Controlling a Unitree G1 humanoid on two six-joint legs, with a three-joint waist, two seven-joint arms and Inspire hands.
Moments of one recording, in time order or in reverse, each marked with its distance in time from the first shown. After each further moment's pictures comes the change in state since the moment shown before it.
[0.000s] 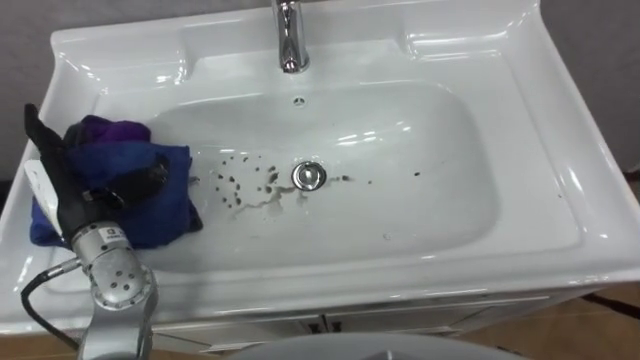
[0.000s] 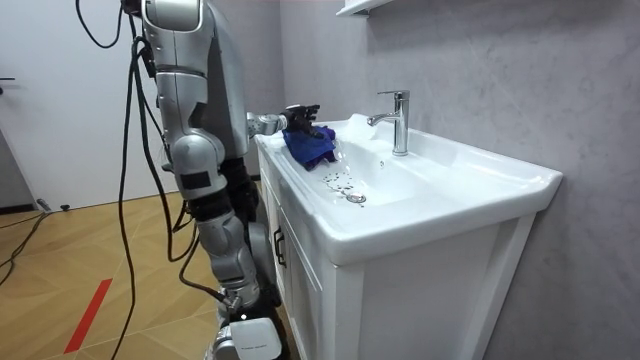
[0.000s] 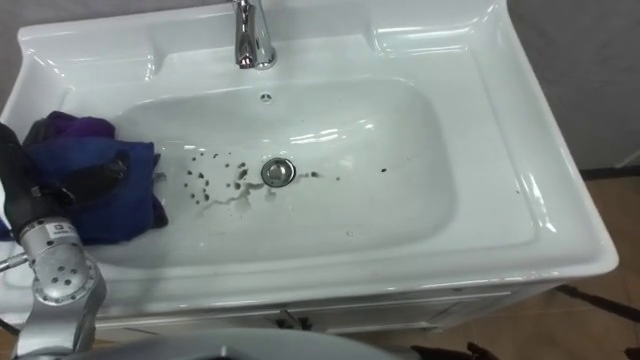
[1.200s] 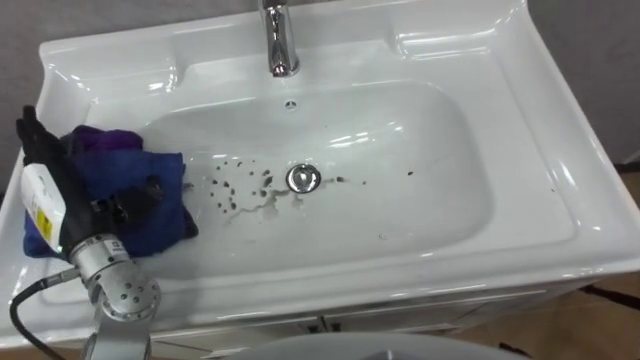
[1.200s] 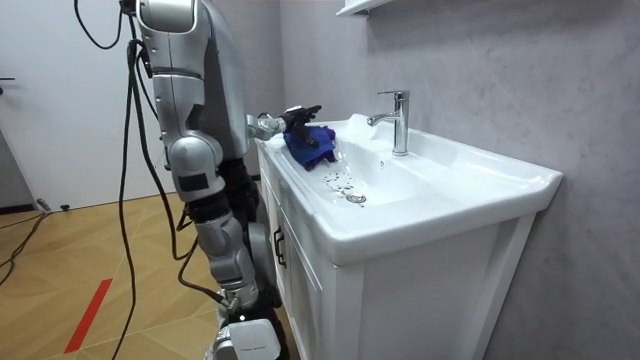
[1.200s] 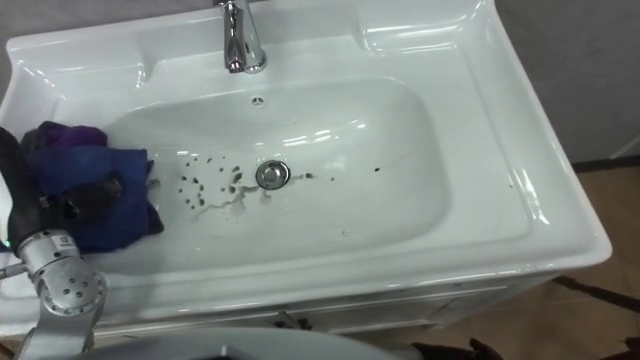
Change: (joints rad) left arm 0.026 0.002 -0.002 0.070 0.152 0.032 0.067; right arm -0.011 -0.003 0.041 0.003 0.006 -0.005 -0.020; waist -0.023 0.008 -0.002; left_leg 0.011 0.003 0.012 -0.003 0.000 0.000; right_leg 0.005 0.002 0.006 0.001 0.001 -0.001
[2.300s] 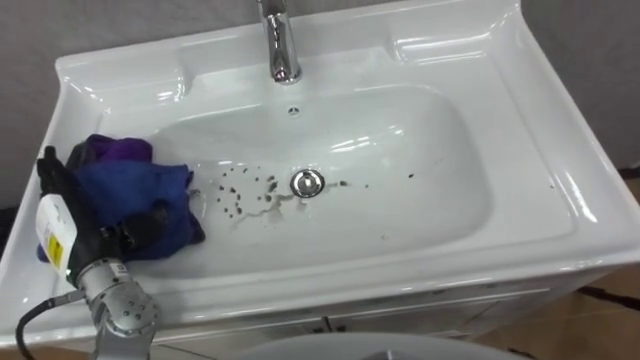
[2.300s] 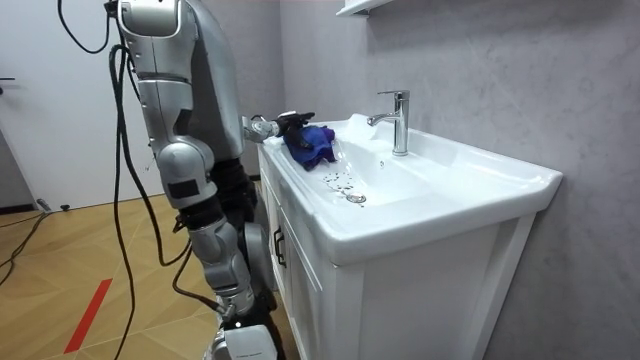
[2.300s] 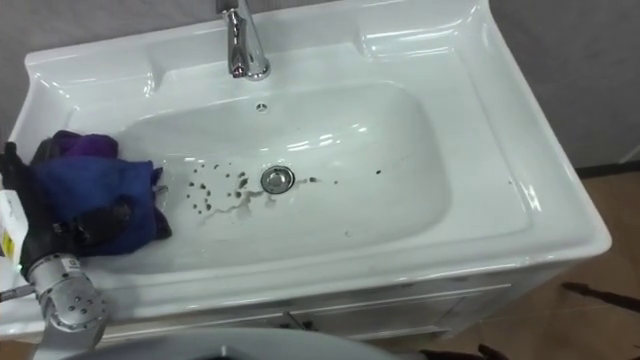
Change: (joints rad) left arm 0.016 0.035 0.011 0.199 0.017 -0.032 -0.026; right arm 0.012 -0.038 -0.020 -0.014 -0.051 0.047 -0.003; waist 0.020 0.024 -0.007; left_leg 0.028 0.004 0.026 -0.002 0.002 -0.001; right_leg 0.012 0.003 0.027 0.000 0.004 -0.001
